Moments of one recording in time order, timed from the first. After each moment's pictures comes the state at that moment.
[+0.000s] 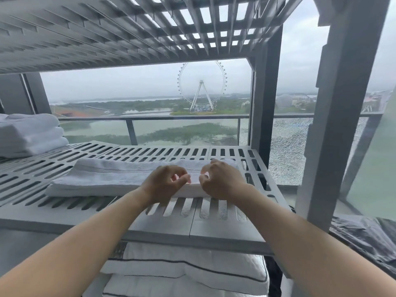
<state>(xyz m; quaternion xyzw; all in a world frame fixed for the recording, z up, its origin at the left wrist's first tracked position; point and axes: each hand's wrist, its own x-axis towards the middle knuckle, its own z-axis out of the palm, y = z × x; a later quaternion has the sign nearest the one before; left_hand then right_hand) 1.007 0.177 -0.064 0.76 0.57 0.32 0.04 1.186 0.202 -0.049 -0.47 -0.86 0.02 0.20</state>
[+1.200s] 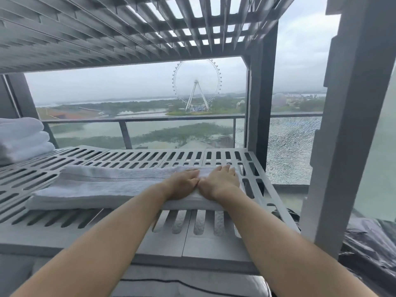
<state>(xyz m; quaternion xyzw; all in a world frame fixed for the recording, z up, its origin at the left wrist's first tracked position) 1.047 0.247 -0.062 0.77 0.62 0.12 0.12 1.170 0.260 -0.068 -0.66 -0.74 0.09 0.10</state>
